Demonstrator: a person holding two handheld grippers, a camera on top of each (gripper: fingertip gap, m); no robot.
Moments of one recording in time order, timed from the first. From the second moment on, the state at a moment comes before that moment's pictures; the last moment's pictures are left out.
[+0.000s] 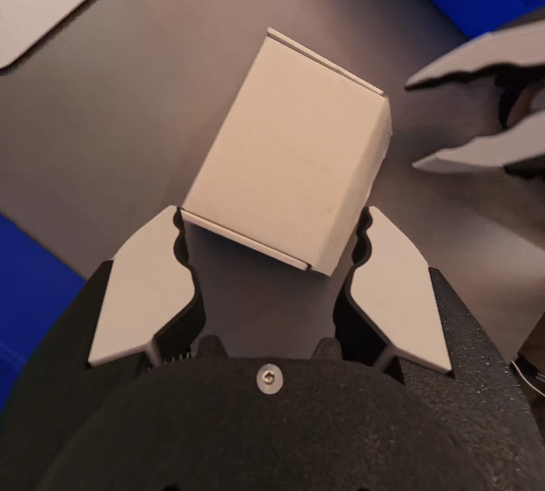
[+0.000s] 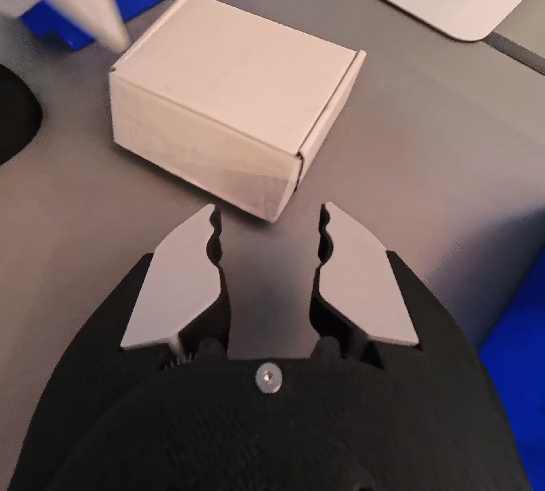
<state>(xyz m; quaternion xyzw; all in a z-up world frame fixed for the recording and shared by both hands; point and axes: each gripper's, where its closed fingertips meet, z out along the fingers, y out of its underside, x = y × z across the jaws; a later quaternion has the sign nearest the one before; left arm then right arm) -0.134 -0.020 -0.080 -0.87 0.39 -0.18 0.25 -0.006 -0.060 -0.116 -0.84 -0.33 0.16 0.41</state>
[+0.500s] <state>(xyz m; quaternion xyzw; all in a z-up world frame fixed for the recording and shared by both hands) -0.157 -0.050 -0.122 -0.86 0.38 -0.07 0.33 -0.033 -0.054 -0.131 -0.78 -0.47 0.18 0.36</state>
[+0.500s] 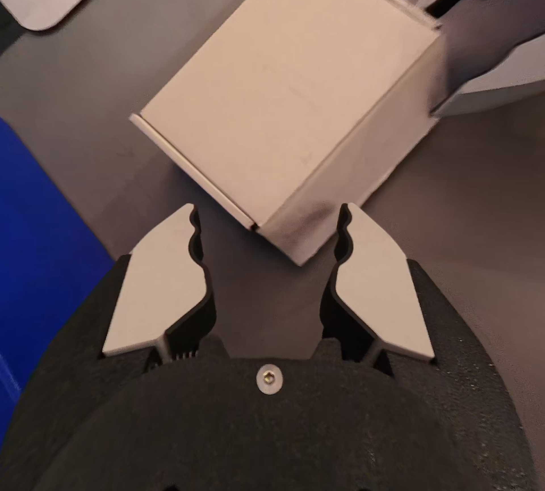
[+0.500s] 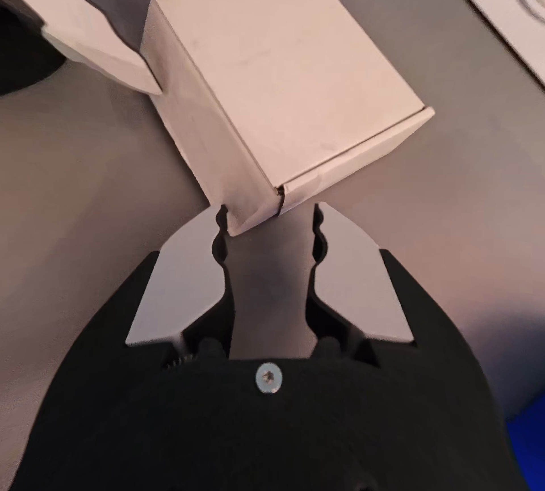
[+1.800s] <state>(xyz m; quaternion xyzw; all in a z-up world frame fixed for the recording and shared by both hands) -0.125 -0.100 -0.096 -0.83 0.30 -0.25 0.39 -0.027 -0.032 -0.058 -0.75 -0.48 0.12 0.45</state>
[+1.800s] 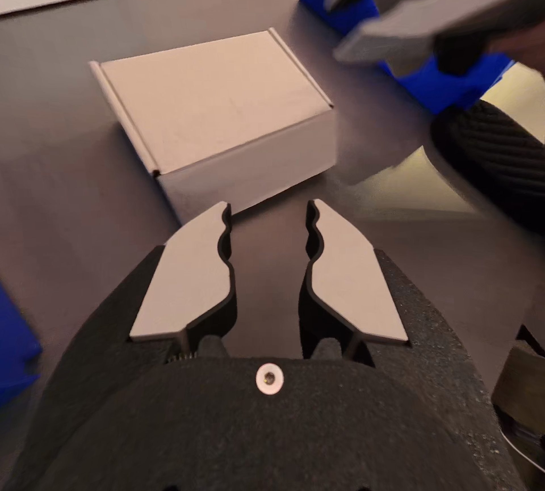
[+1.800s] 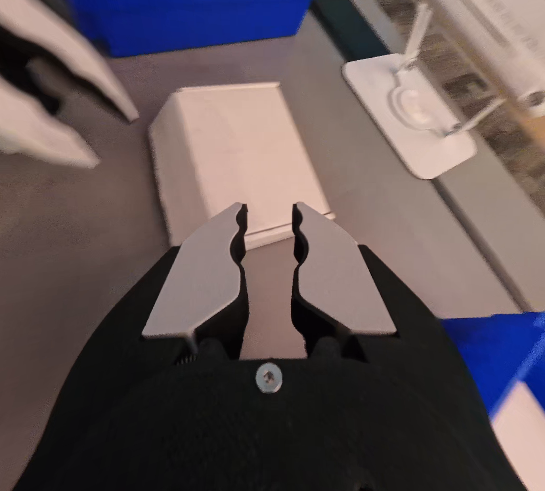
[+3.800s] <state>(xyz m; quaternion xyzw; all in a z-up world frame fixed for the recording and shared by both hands) -0.170 -0.019 -0.147 -0.87 0.42 0.03 0.26 -0.027 0.015 -0.139 -0.77 -0.58 0.02 0.27</state>
